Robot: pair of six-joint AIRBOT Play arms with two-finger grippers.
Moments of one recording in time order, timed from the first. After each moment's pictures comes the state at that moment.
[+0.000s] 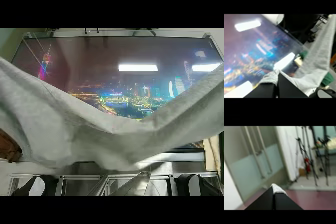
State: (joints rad) left arm 0.59 -0.83 1.47 0.18 -1.74 -1.09; right arm -0.68 -0.48 1.10 -0.11 1.15 0.96
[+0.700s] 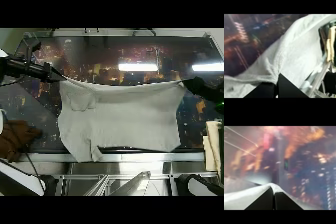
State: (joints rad) left arm 0.23 -1.93 1.86 0.64 -1.62 -1.08; right arm -0.36 -1.23 0.80 -0.24 0.69 0.70
